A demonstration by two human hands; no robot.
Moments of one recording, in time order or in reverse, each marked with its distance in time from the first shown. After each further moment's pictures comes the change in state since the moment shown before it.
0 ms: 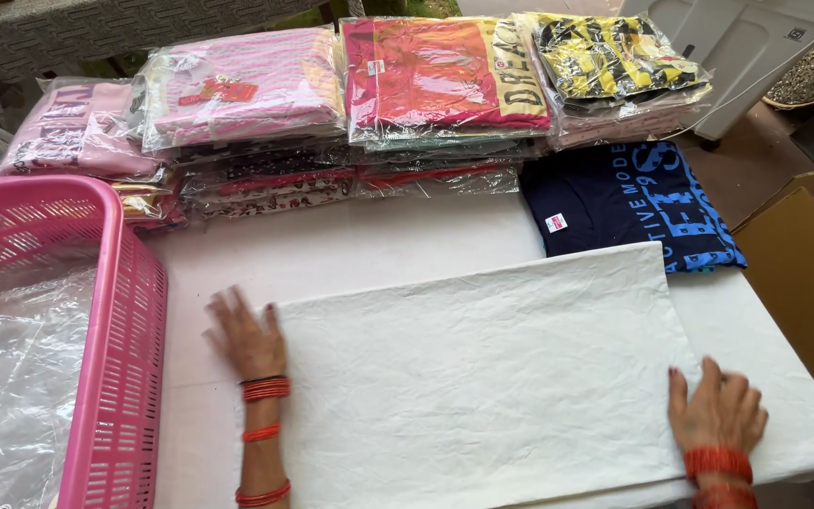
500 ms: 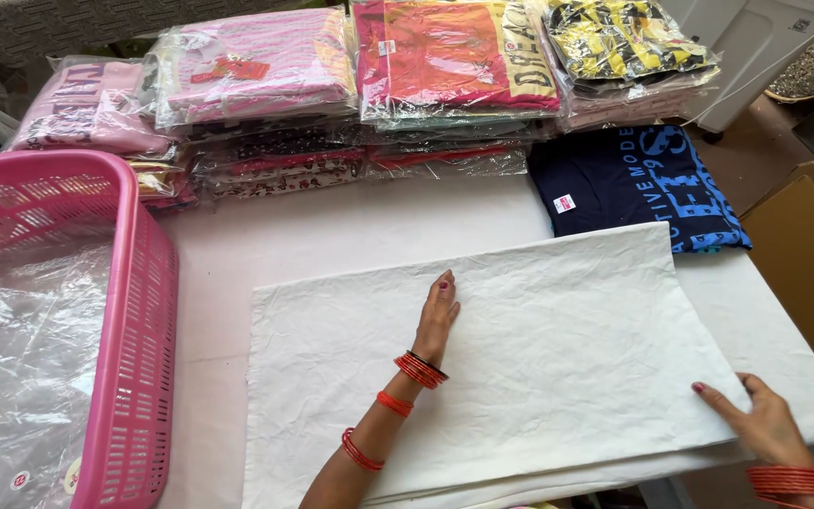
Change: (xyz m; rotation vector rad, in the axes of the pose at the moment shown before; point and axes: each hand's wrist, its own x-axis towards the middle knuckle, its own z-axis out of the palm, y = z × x) left_hand -0.133 0.204 -0.002 -1.380 -0.982 -0.004; right_hand -0.007 0.053 -0.024 0.414 -0.412 0.216
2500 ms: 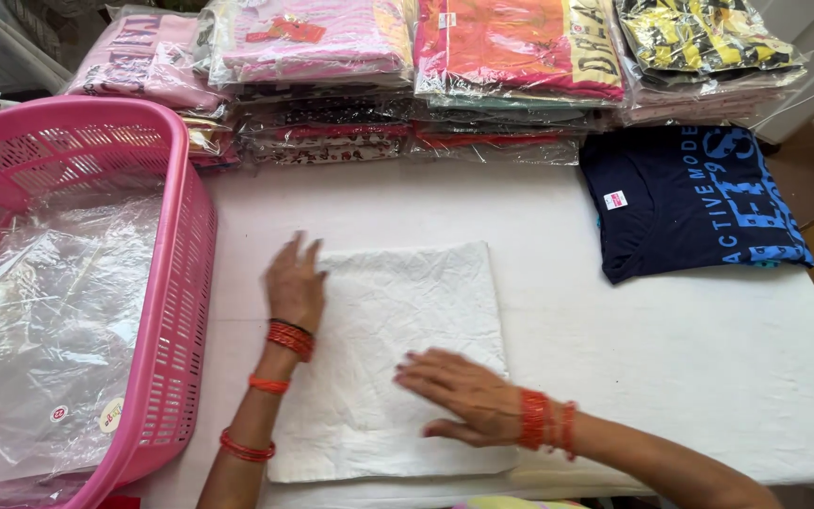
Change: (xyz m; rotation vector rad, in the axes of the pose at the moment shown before) left_hand -0.062 0.084 -0.211 1.601 0.726 0.165; right_hand -0.228 -0.264 0.141 -0.029 -0.501 -2.013
